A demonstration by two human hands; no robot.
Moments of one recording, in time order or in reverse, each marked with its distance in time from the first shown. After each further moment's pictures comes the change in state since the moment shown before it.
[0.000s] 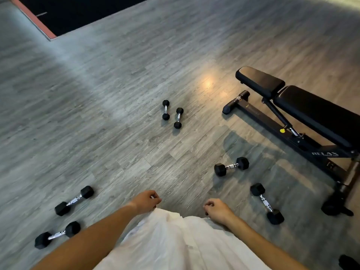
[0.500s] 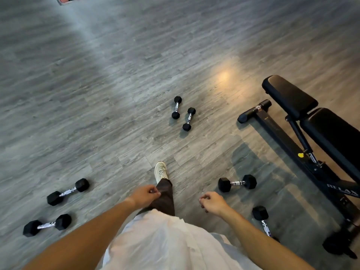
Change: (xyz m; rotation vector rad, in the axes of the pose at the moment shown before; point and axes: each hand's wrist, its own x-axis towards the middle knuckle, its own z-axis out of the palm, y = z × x) left_hand 0.108 0.028 -0.093 -0.093 0.036 -0.041; right_hand 0.139 -0.119 -0.059 -0.093 -0.096 0.062
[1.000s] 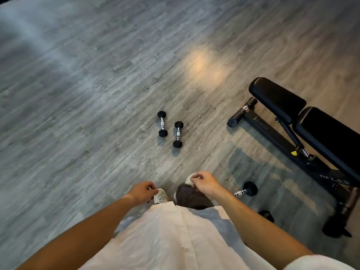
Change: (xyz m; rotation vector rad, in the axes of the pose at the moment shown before) left_hand 0.168 0.128 -0.220 0.130 -0.141 0.050; right_hand 0.134 -0.229 -0.136 0.254 0.085 0.031
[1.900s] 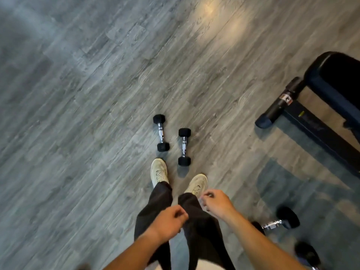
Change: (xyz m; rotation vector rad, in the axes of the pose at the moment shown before) left_hand 0.316 0.127 -0.035 -0.220 -0.230 -0.170; right_hand 0.347 -0.034 -0.069 0.136 -0.109 0.257
